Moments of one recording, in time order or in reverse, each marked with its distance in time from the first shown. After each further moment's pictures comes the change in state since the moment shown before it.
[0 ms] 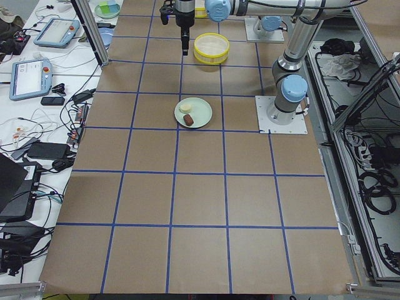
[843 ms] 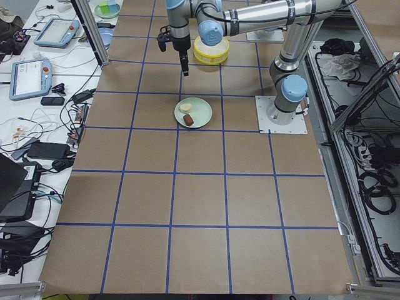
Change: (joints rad) left arm 0.068 -0.093 -0.130 0.130 0.020 -0.004; right arm -0.014 -0.003 0.004 0.009 -0.015 -0.036
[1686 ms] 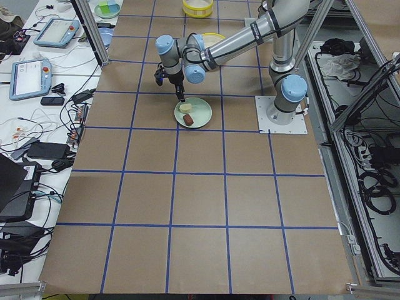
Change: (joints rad) left arm 0.015 -0.240 -0.094 0.194 -0.004 0.049; right arm -0.141 0.004 0.012 0.050 -0.055 -0.219
